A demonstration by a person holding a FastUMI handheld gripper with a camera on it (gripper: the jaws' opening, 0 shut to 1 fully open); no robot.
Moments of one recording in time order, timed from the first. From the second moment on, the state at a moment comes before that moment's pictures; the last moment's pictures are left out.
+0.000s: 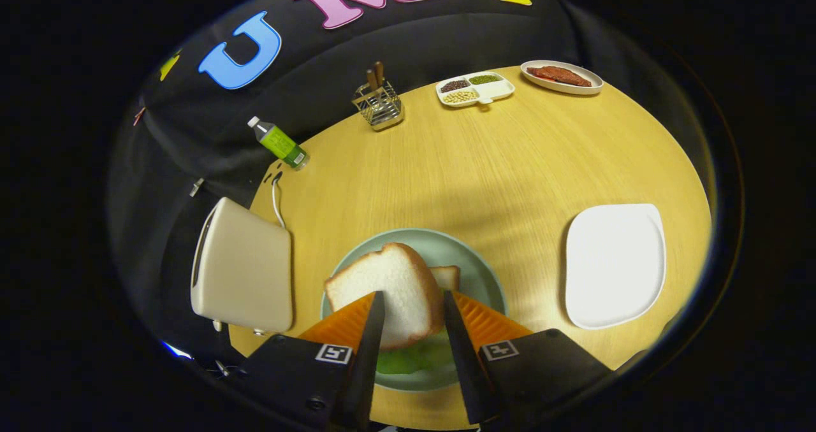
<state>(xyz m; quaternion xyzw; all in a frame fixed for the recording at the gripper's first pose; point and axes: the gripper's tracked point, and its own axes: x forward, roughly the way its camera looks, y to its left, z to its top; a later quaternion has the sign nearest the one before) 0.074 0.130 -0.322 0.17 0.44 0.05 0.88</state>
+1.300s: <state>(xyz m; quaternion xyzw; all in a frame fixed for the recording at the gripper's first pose) 0.015 0.030 0.043 -0.02 -0.01 0.01 1.00</state>
